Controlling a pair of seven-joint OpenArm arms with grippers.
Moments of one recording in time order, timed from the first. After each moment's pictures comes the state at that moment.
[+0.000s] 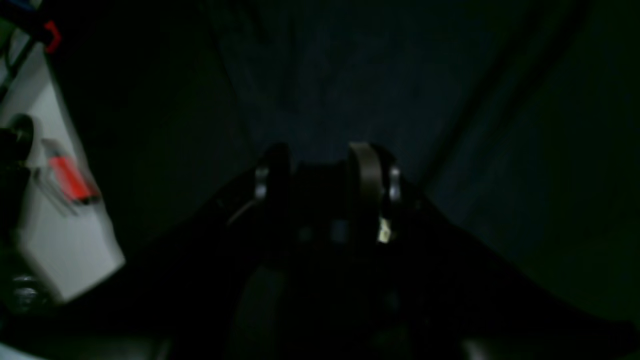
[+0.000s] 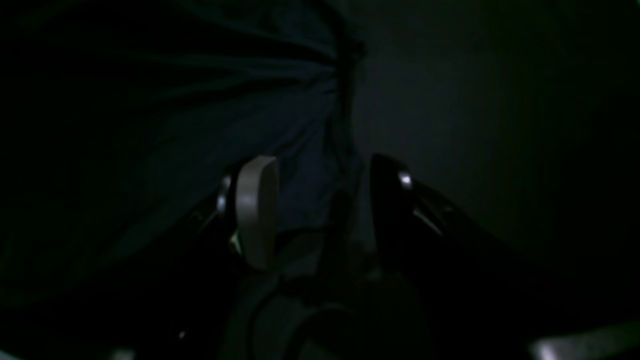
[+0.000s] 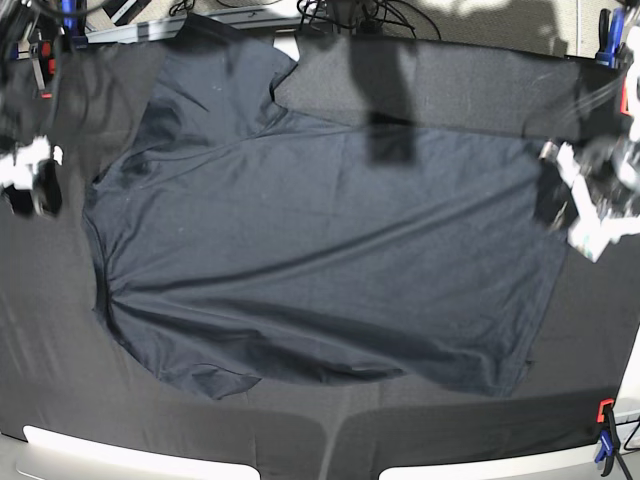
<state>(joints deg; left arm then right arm) 14.8 -30.4 -12.8 104.1 -6.9 -36.9 29.4 -19.5 19.2 48.7 106.4 41.0 37.2 -49.1</state>
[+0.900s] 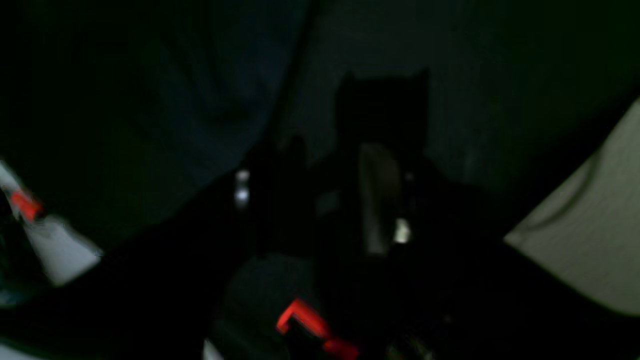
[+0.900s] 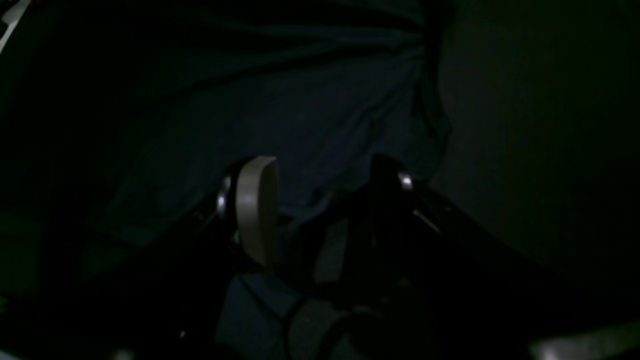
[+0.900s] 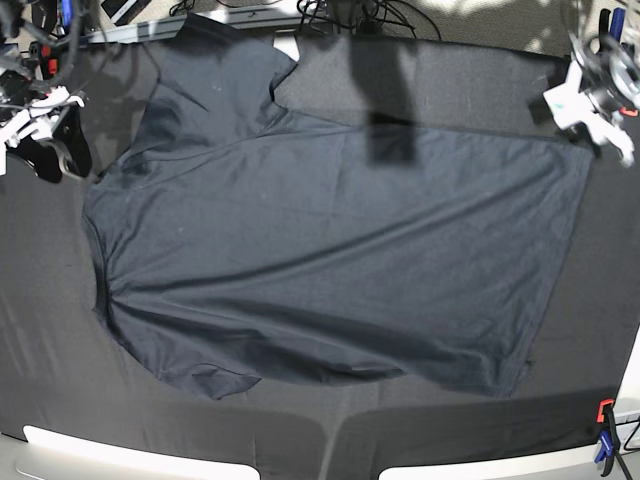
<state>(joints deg) 34.4 -42.4 -2.8 100.4 21.8 -30.9 12.4 -30.7 16.9 50.2 115.8 55.1 37.3 -55.5</state>
